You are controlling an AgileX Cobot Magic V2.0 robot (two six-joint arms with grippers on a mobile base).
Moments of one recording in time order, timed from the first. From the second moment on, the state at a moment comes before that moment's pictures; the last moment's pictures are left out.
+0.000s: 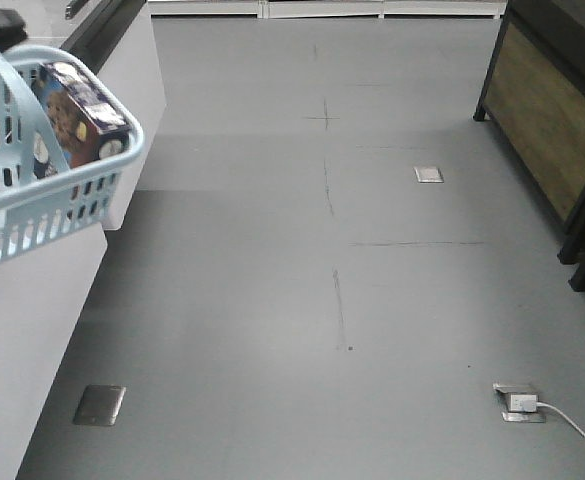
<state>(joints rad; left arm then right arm) 0.31 1.72 -1.44 -1.64 1.10 0.51 -0.02 -0.01 0.03 -0.16 0.09 0.15</state>
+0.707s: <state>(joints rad) -0.23 1.68 -1.02 -1.65 0.94 0.81 -0.02 -0.01 0.03 -0.16 0.09 0.15</state>
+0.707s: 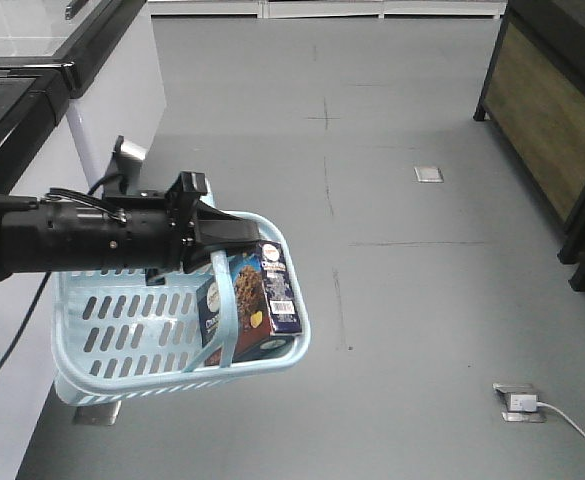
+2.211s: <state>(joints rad) -0.55 1.68 -1.02 -1.66 0.82 0.79 -0.02 -0.01 0.03 -0.16 0.09 0.15</state>
